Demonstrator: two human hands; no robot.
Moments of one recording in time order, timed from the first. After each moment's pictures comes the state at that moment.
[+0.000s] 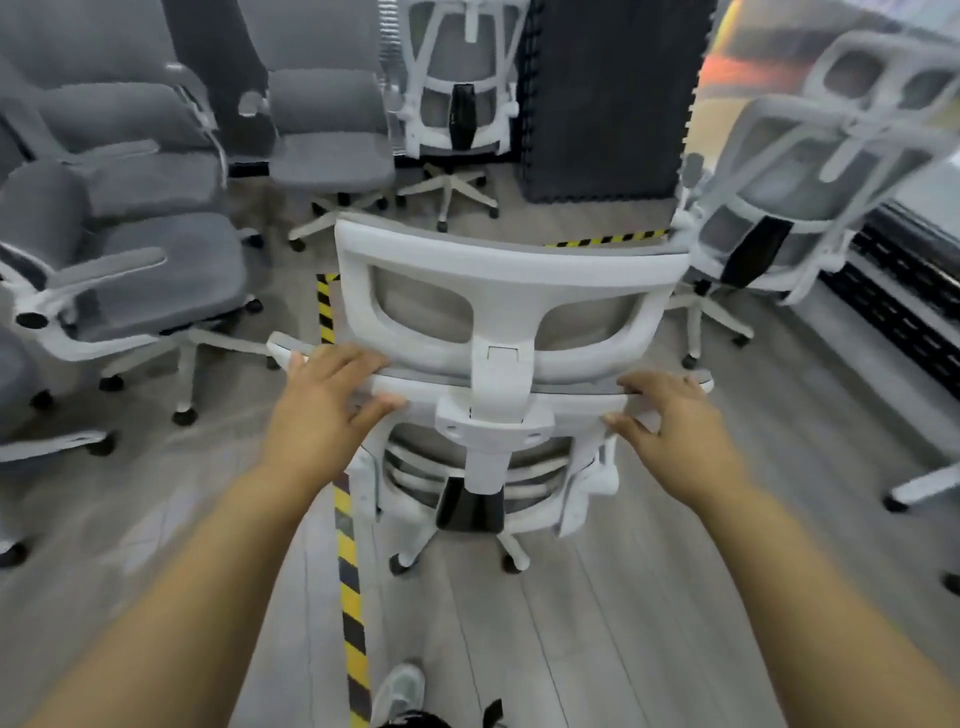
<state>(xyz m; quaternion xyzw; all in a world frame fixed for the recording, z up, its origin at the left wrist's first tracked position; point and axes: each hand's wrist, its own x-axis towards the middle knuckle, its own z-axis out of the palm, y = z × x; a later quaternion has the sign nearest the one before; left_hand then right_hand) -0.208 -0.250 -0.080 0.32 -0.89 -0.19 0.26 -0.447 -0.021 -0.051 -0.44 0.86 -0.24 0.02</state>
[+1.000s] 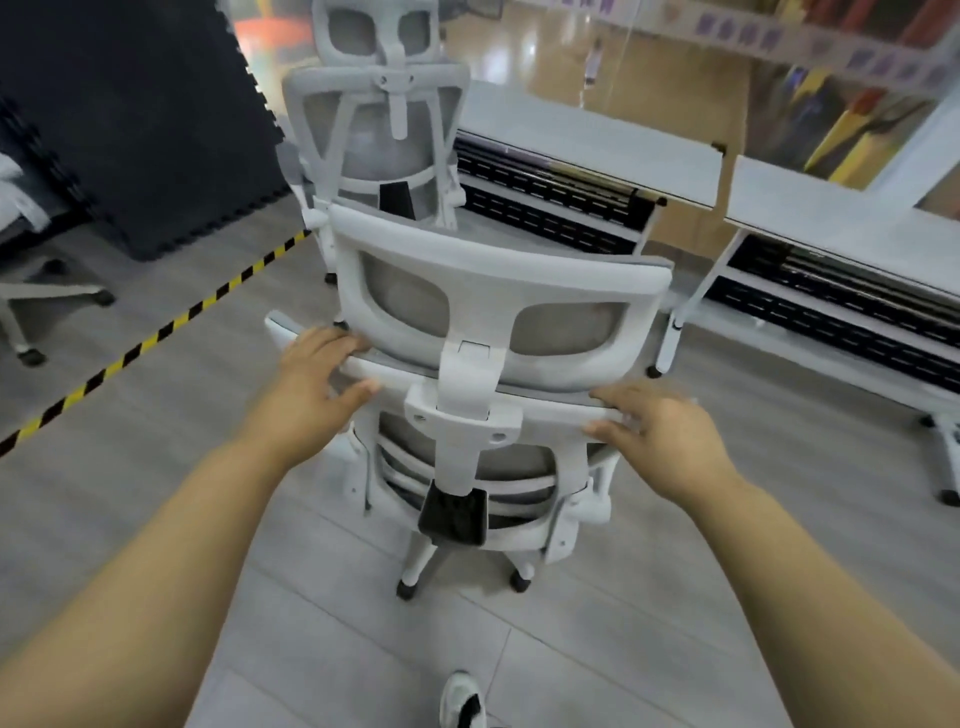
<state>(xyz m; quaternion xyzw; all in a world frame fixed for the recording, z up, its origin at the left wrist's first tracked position) -0.628 -0.176 -0.071 -0.07 -0.94 -0.32 0.09 -0.596 0.165 -0.030 -0.06 0.98 -0.18 -0.01</state>
